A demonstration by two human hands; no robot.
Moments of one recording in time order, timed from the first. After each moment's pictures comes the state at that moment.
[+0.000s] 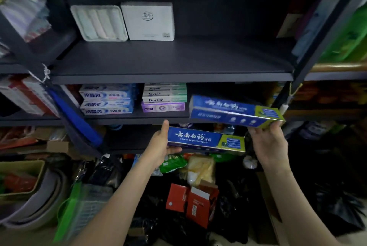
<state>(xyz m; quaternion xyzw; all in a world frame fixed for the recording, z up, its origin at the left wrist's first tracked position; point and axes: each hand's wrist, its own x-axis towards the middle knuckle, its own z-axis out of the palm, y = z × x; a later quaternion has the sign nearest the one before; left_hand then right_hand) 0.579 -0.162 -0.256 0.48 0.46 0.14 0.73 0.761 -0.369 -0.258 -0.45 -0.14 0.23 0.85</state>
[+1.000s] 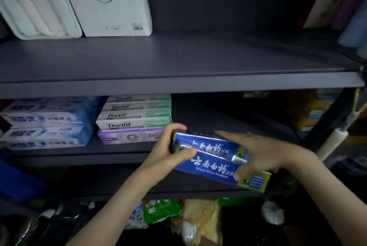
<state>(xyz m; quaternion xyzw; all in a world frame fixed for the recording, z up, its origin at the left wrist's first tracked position) 0.725 -0.087 -0.357 0.73 0.18 0.14 0.64 0.938 -0.247 -0.340 -0.79 -0.56 0.26 0.04</state>
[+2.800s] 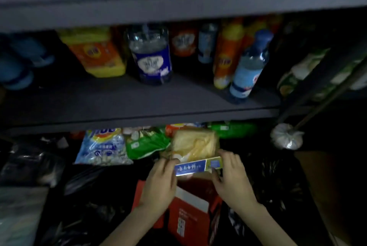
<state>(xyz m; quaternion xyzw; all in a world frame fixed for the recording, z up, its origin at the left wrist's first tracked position) 0.672 -0.184 -0.779 0.93 0.26 0.09 0.23 0.813 -0.325 -0.771 -0.85 -0.42 0.09 0.29</state>
